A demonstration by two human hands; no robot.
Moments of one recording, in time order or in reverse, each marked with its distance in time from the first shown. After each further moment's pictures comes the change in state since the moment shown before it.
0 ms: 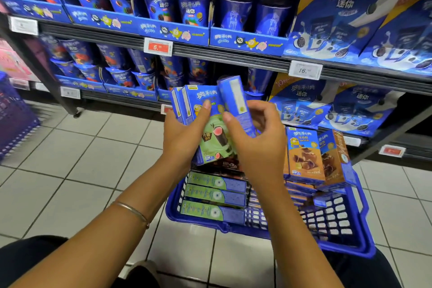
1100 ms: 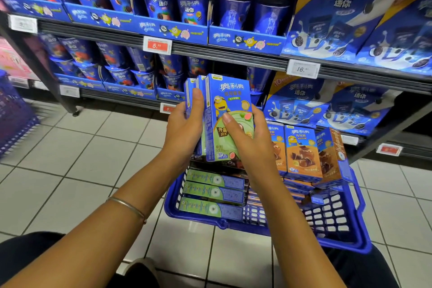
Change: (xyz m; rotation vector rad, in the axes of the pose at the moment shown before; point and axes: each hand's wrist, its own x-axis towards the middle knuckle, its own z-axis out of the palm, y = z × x) left_hand -0.018 0.024 0.005 0.136 -0.148 -0.003; right_hand 0.002 0.025 -0.001 0.210 -0.219 0.308
